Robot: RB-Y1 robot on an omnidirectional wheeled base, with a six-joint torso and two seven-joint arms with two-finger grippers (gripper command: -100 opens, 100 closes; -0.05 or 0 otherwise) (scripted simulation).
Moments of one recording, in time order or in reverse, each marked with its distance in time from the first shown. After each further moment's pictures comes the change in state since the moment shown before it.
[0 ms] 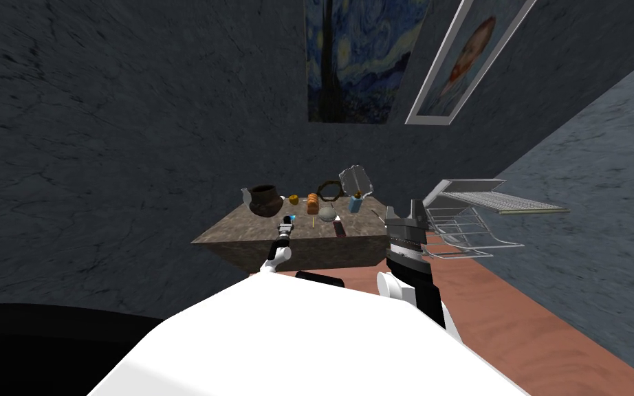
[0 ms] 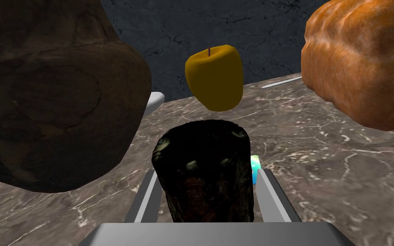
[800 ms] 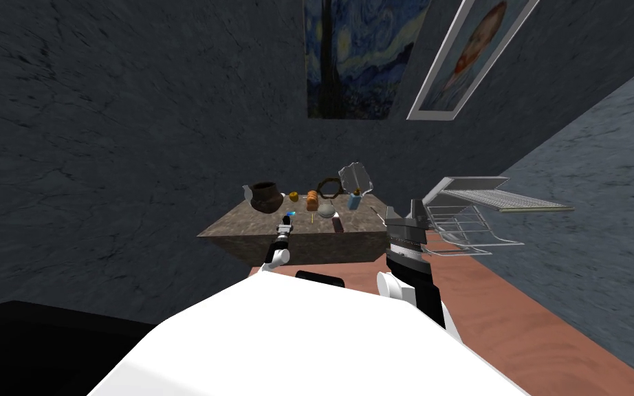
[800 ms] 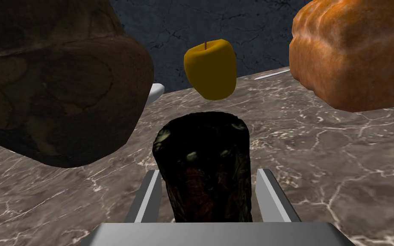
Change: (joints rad) left arm 0.075 0.005 -0.016 -0.108 0.007 0.031 -0.003; right arm -0.001 0.000 0.000 0.000 0.000 0.000 0.000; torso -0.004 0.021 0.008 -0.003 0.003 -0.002
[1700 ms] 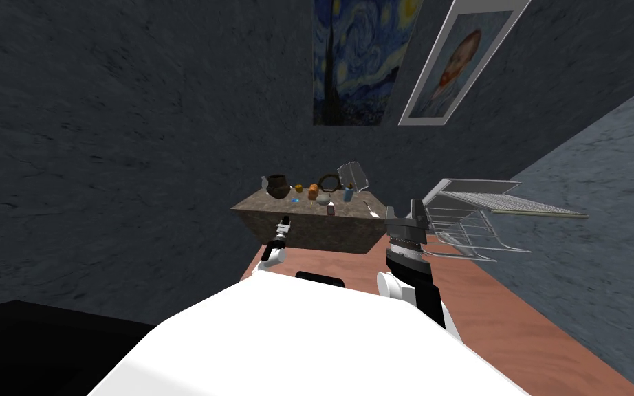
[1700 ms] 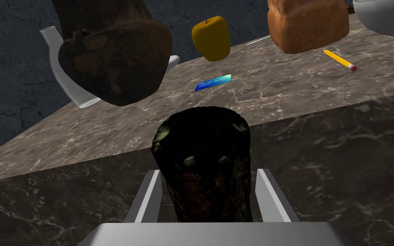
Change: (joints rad) left arm 0.006 0.026 0.049 -0.022 -0.087 0.122 0.012; right arm 0.000 0.000 0.000 0.000 0.000 0.000 0.000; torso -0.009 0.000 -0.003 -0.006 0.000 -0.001
